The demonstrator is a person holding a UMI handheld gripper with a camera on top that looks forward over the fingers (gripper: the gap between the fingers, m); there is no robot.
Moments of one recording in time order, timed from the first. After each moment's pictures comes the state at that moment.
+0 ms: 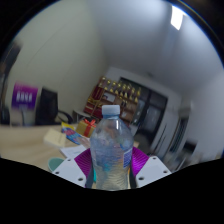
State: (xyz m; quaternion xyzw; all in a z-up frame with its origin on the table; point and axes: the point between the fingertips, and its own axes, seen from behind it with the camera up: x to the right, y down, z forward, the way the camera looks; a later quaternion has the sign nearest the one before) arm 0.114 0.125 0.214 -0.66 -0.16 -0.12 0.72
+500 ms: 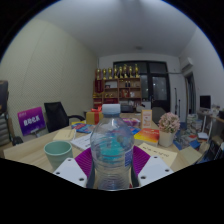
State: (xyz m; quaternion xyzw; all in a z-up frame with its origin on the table) arm 0.145 0.147 0.096 -0.74 -0.07 0.06 0.67
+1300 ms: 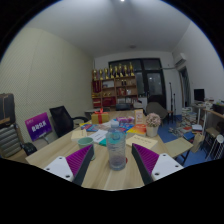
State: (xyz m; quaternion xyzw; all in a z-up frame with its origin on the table) arm 0.176 -0.063 0.165 -0.75 -0.03 0.09 0.65
